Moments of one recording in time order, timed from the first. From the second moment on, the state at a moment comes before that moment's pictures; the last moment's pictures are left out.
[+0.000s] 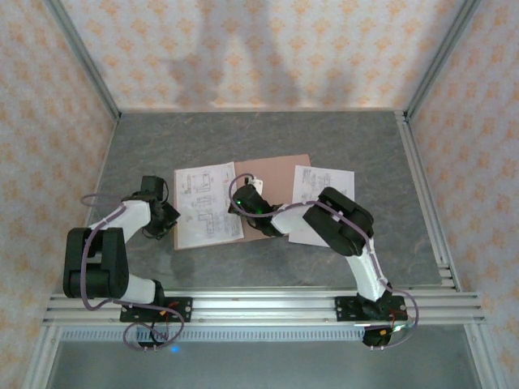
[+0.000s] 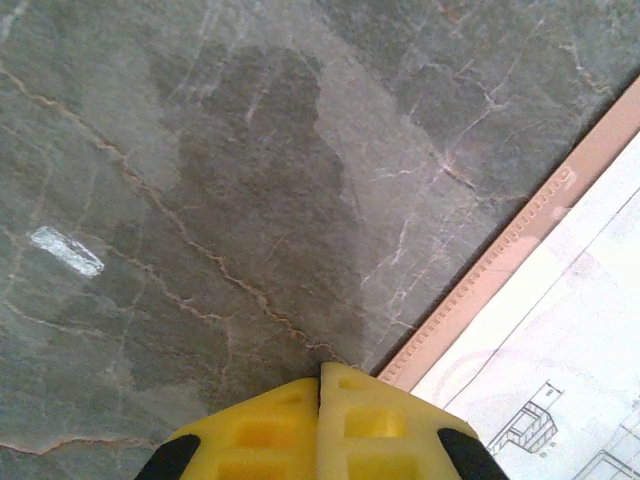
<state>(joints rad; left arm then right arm) 0.08 1.43 0.67 -0.56 0.05 -0.83 0.91 2.10 1.11 0.38 0.22 0.93</state>
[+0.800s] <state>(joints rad) 0.07 1.42 0.65 -0.54 0.02 -0.85 0.94 2.02 1.16 0.15 0.31 1.00</state>
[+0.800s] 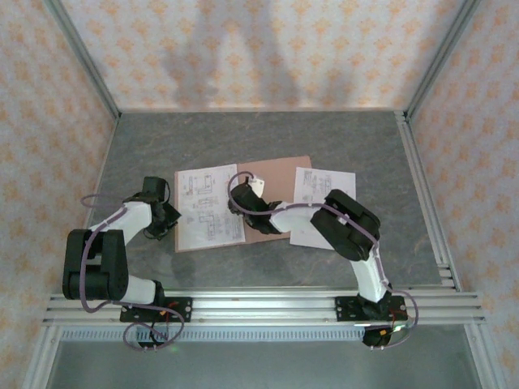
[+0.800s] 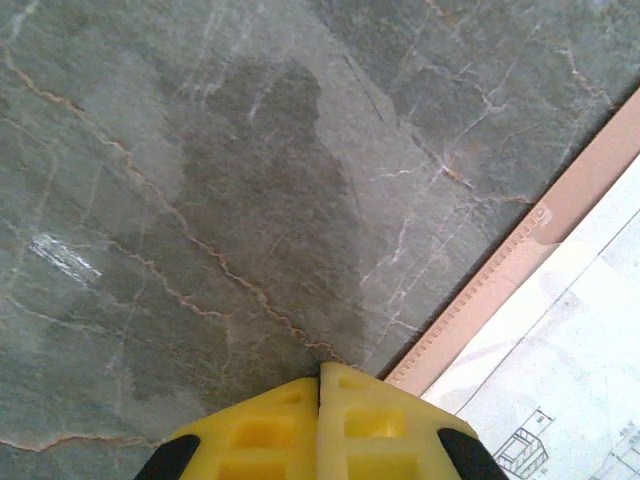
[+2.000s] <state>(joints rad) -0.64 1.55 0.93 -0.46 0.03 -1.15 0.67 1.80 1.06 -0.20 0.10 0.92</state>
